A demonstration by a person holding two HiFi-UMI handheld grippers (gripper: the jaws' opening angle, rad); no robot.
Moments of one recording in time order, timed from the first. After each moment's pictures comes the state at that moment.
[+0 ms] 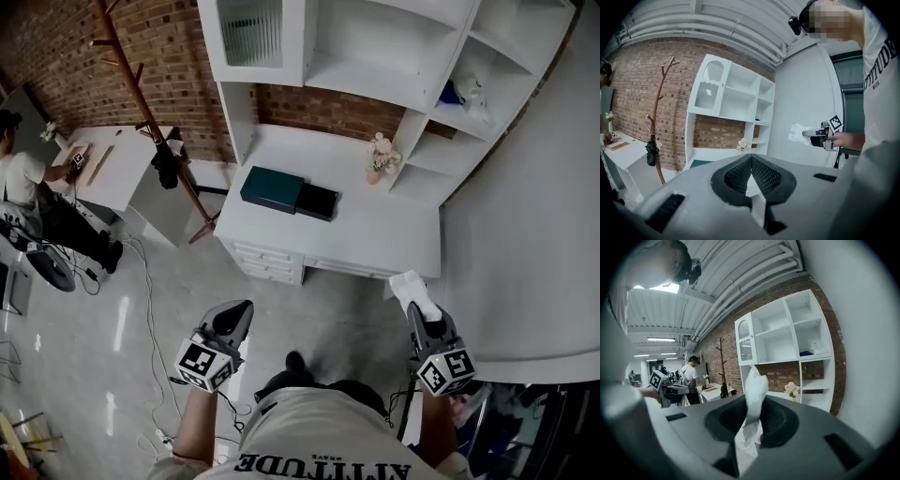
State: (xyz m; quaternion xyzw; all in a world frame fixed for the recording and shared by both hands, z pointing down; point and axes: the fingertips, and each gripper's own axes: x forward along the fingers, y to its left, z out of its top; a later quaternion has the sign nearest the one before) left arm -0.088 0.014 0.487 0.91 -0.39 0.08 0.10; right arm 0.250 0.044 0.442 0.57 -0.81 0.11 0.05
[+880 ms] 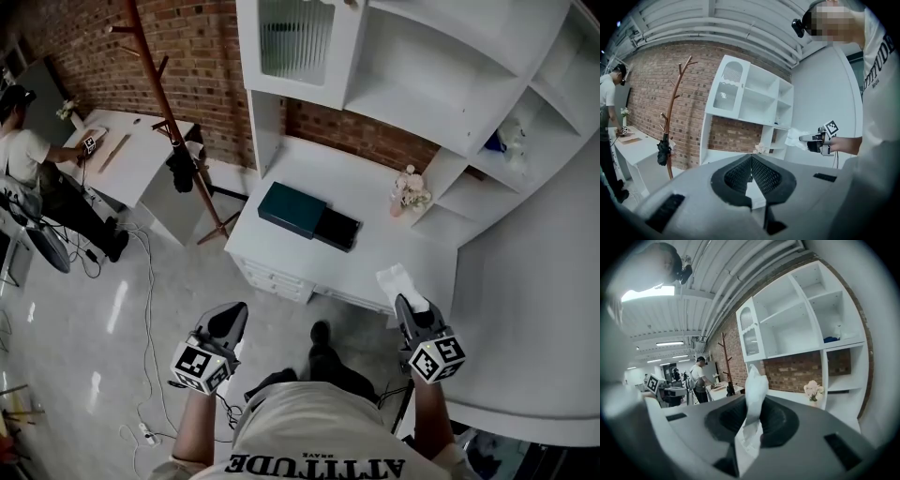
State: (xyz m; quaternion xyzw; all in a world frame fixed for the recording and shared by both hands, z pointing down) left arm -0.132 -0.073 0.498 0.88 -0.47 0.05 0.12; right arm 0.203 -0.113 0.469 0.49 -0.86 0.15 0.06
